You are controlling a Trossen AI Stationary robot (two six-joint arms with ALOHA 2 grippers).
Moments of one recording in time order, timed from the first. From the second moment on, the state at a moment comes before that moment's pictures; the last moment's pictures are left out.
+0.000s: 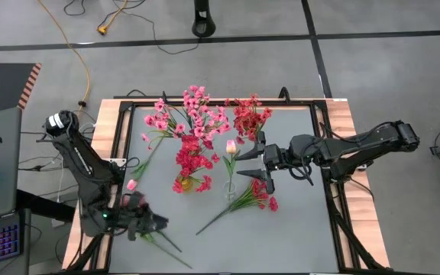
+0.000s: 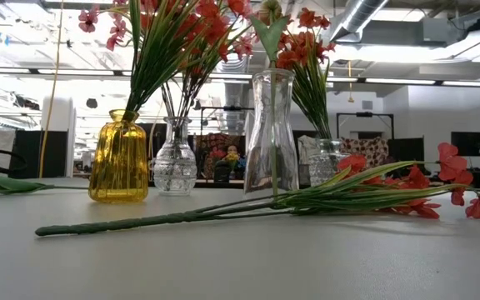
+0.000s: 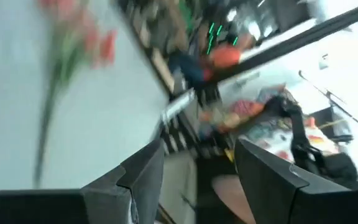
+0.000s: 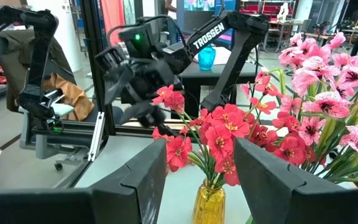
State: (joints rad) left arm -1.05 1.14 0.60 0.28 -0.95 -1.41; right arm 0.19 1.19 0.94 0.19 0.08 -0.01
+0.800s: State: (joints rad) left arm -0.77 1.14 0.60 -0.39 -0.13 -2.41; right arm 0.19 1.19 0.94 0.13 0.08 -0.01
